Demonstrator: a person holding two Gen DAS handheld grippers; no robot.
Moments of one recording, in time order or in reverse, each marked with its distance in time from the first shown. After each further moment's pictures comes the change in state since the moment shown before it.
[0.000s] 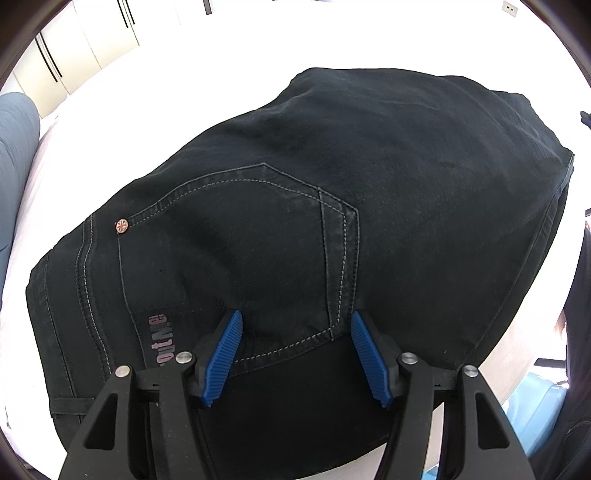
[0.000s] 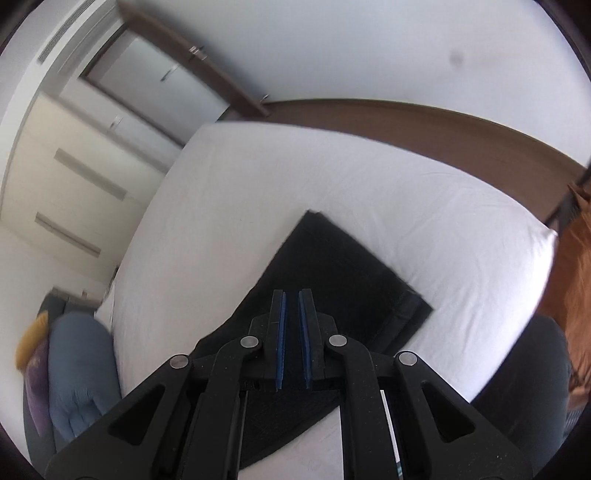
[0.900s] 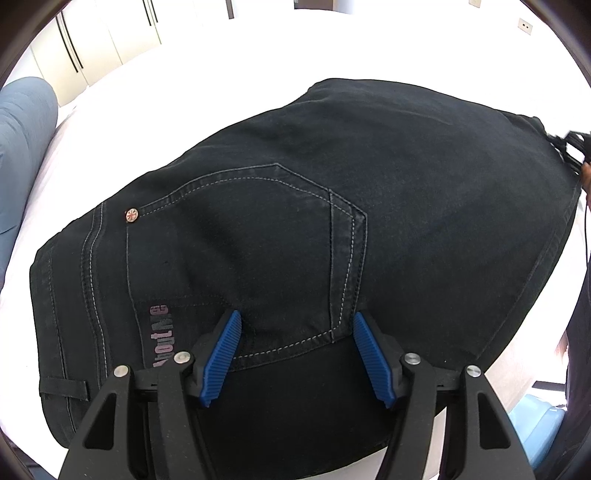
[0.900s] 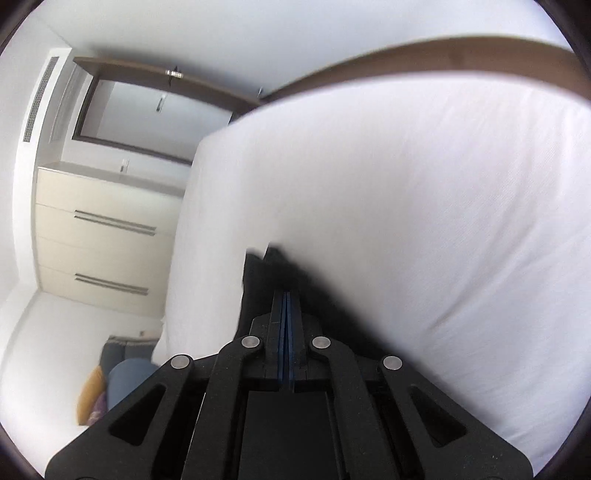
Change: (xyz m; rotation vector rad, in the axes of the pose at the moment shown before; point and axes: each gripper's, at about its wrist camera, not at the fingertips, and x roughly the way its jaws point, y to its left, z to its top) left arm -0.001 -0.001 -0.013 -0.075 -0.048 0.035; right arm 0.135 -0.111 0.057 0.305 -0.053 0.138
